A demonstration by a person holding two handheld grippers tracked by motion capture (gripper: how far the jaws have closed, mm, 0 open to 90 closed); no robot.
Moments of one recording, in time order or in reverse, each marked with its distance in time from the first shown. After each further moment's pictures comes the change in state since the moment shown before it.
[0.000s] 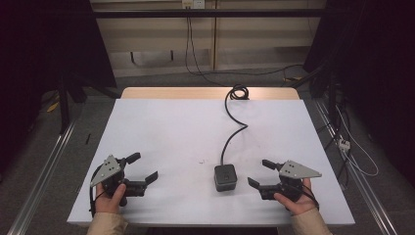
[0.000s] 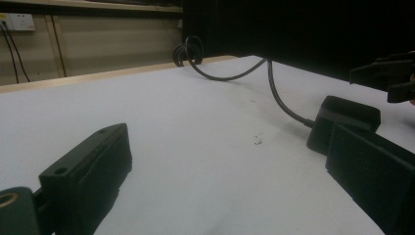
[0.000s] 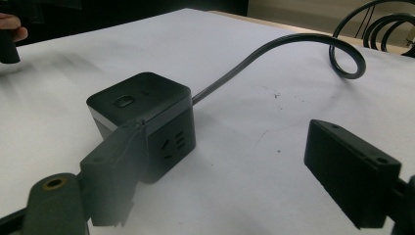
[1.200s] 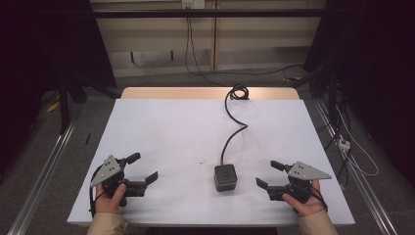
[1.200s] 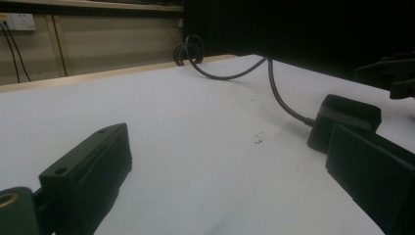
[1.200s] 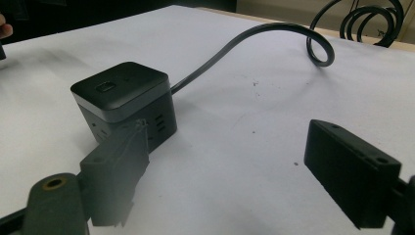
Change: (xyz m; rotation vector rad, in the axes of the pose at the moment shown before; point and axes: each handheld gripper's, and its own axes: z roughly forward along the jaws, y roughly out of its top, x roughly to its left) left arm -0.001 0.000 0.000 0.004 0.002 0.003; right arm -0.012 -0.008 -0.017 0.006 -0.032 0.017
